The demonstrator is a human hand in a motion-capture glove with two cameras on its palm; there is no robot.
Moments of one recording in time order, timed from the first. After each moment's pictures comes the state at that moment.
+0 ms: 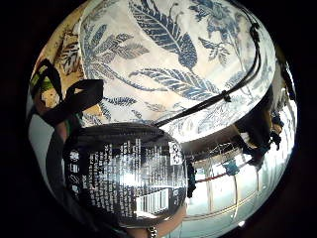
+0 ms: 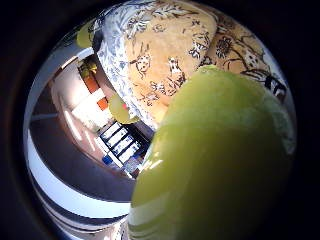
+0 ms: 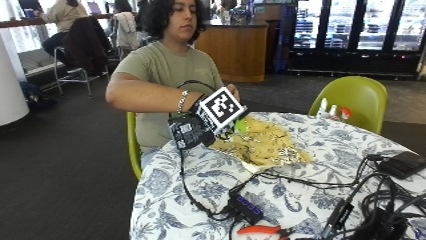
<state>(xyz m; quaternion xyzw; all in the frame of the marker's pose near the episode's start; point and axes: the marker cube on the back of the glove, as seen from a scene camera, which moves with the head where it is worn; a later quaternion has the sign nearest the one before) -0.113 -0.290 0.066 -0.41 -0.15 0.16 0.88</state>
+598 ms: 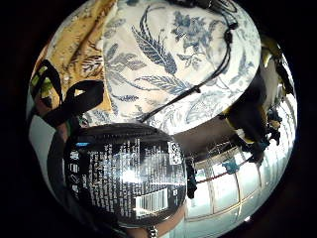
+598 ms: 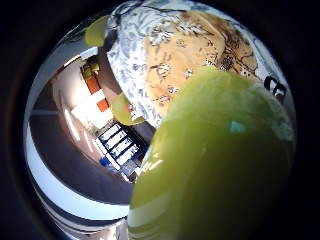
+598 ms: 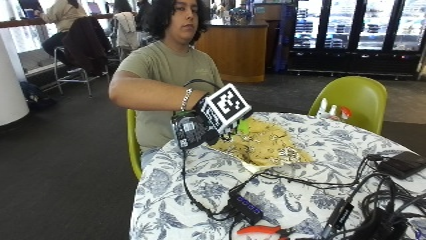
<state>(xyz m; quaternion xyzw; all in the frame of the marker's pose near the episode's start) -0.115 -0.305 0.054 -0.41 -0.12 0.17 0.89</state>
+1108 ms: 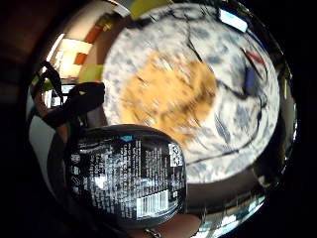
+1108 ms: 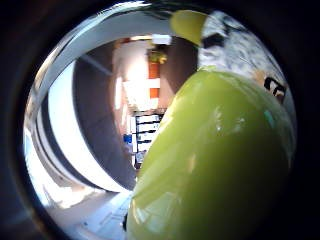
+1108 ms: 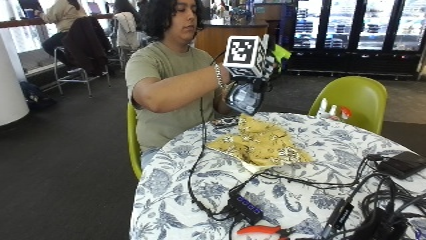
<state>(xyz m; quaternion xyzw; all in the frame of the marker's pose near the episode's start) -0.253 -0.385 -0.029 -0.11 -0.39 -0.01 0.92</state>
